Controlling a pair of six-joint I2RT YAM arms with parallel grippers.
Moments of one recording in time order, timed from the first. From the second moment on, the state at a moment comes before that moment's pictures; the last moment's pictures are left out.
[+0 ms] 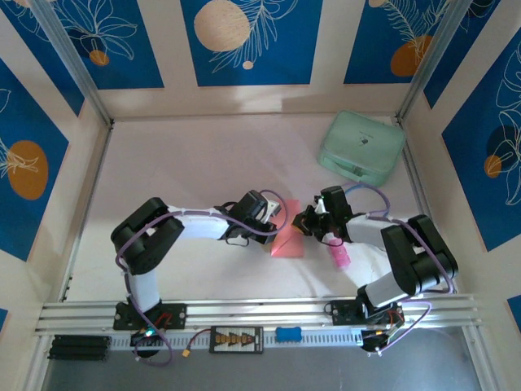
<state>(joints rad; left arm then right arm) -0.85 1.84 0.94 -0.03 0.30 -0.39 0.34 1.50 0.49 0.09 -0.53 1.00</state>
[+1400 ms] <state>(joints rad) -0.85 1.84 0.94 -0.03 0.30 -0.39 0.42 1.51 0.52 0.01 -0.43 0.98</state>
